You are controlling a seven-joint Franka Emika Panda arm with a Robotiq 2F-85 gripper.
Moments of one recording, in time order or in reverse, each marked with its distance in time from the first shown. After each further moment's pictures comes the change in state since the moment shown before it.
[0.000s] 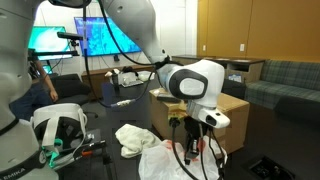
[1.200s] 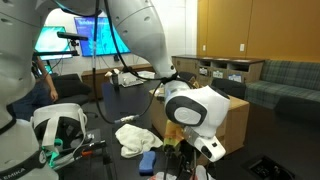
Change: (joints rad) arm -0.108 0.117 0.061 -0.005 0.203 0.032 -0.195
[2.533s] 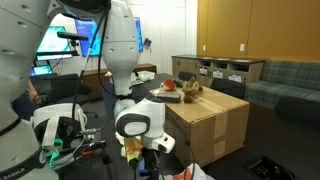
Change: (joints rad) arm 0.212 0.010 0.023 -0.438 -0.193 0.667 -0.087
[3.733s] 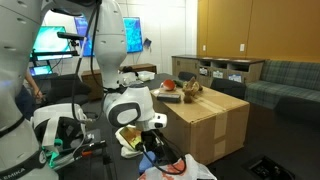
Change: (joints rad) arm 0.177 -0.093 -0.046 -0.098 -0.047 0.253 -0.137
